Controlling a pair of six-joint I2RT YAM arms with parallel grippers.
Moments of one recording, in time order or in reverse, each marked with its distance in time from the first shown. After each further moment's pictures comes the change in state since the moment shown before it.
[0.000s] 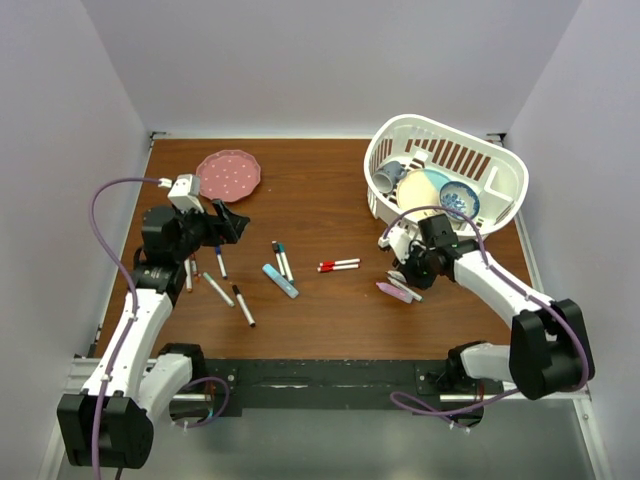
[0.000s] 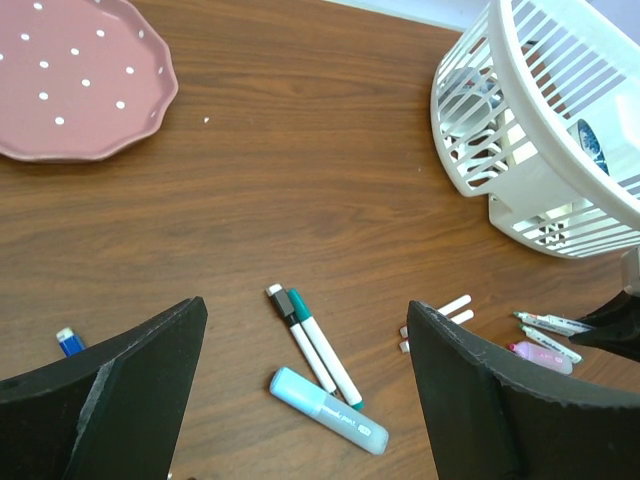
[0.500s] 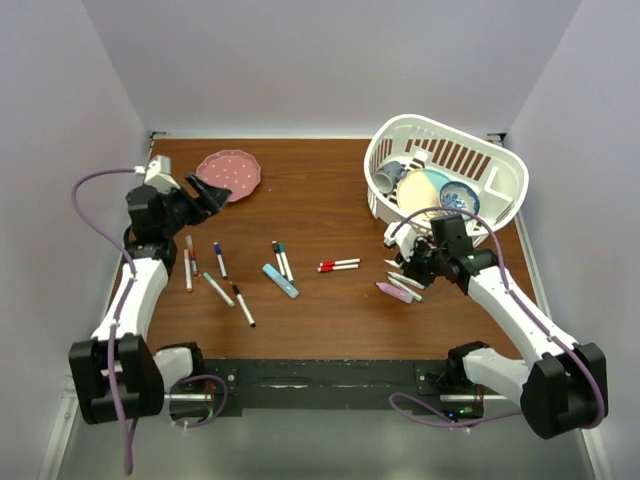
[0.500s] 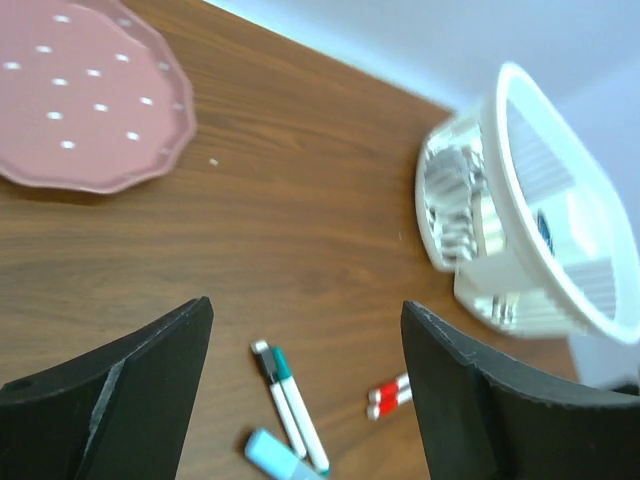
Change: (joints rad) left arm 0.183 0.253 0.080 0.188 0.093 -0.248; right arm 0.000 -0.192 0.000 -0.010 -0.101 -0.023
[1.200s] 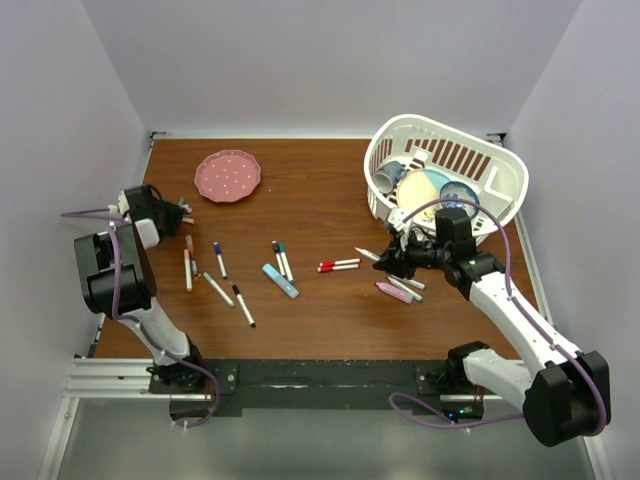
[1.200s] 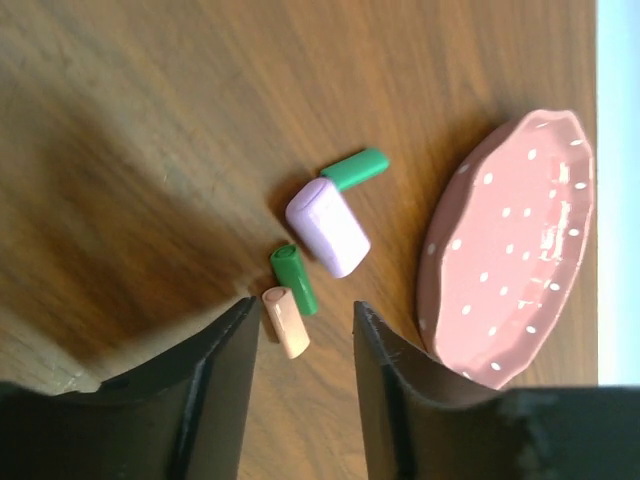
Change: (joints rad) left arm 0.194 0.646 0.190 -0.003 -0.404 -0.326; right arm 0.010 -0.047 -0.024 0.280 -0.441 0.271
